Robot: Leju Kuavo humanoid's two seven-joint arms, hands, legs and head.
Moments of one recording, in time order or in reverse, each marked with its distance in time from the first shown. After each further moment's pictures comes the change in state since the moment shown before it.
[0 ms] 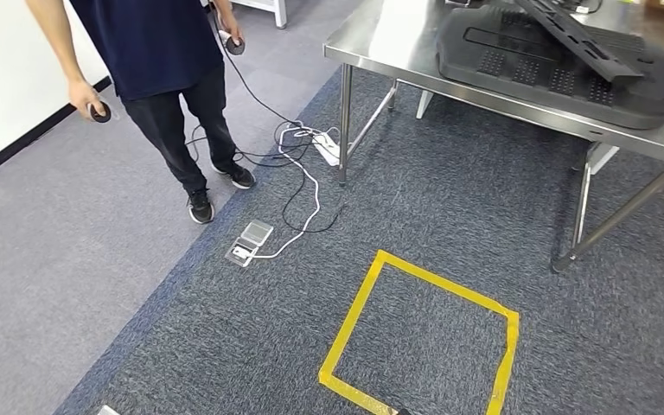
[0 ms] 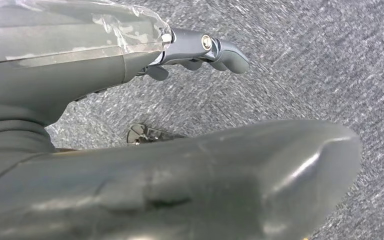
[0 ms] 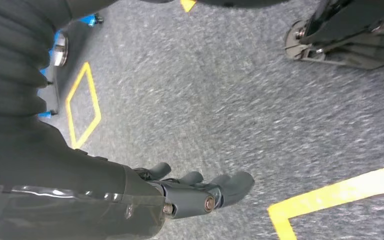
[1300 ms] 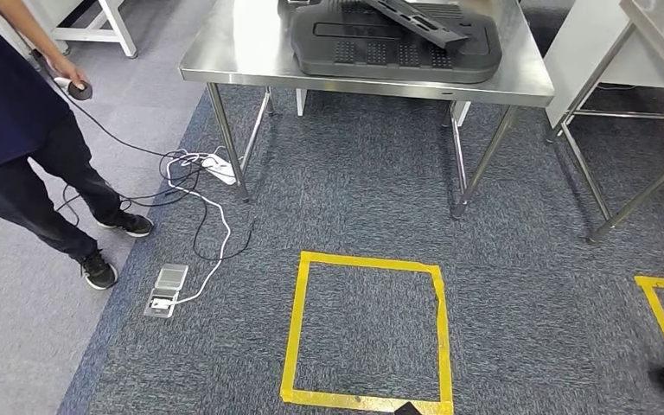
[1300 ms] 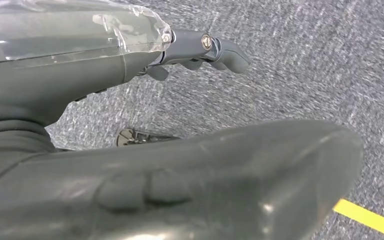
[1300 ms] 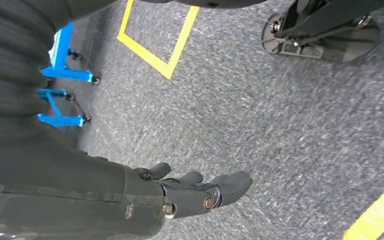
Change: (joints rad) left arm -0.013 0.007 0.004 0.000 0.000 -0.004 0.004; right arm 0.000 0.010 -0.115 0.000 0.024 -0.004 -0.022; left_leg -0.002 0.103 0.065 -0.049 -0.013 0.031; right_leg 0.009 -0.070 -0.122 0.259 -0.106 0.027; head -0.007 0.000
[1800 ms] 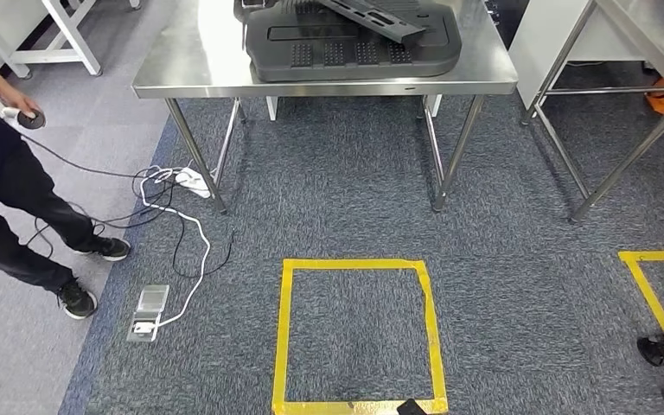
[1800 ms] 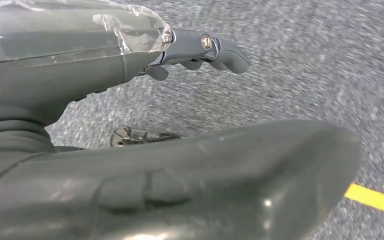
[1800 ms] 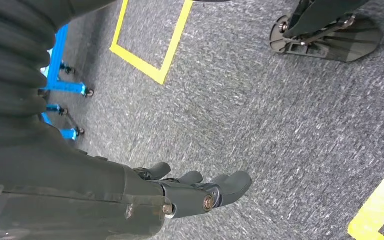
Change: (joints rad) left arm 0.006 0.001 0.000 -0.002 0.000 0.000 0.007; right arm -0.004 0.006 -0.053 0.000 0.047 0.014 -0.006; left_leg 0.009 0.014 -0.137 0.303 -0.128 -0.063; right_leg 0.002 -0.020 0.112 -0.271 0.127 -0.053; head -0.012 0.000
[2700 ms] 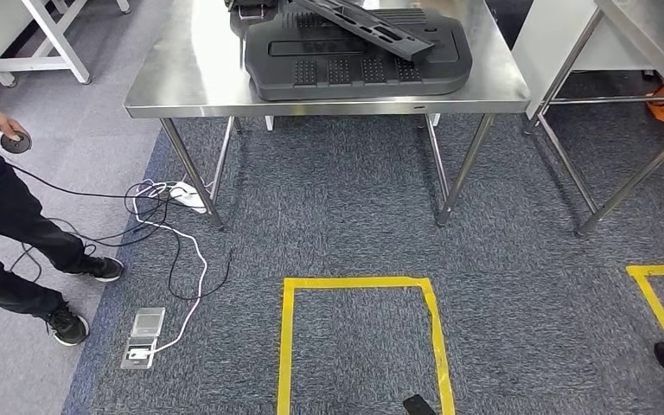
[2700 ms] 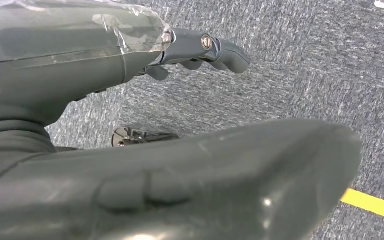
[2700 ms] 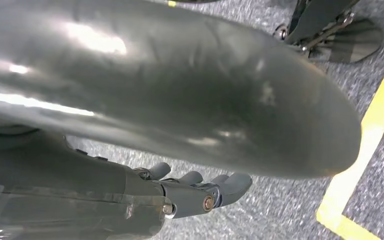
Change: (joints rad) left arm 0.007 0.002 0.000 -0.002 0.000 0.001 -0.003; right arm -0.001 0.012 -0.123 -0.006 0.029 0.022 0.008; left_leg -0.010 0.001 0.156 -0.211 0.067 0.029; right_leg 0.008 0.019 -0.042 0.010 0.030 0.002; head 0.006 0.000
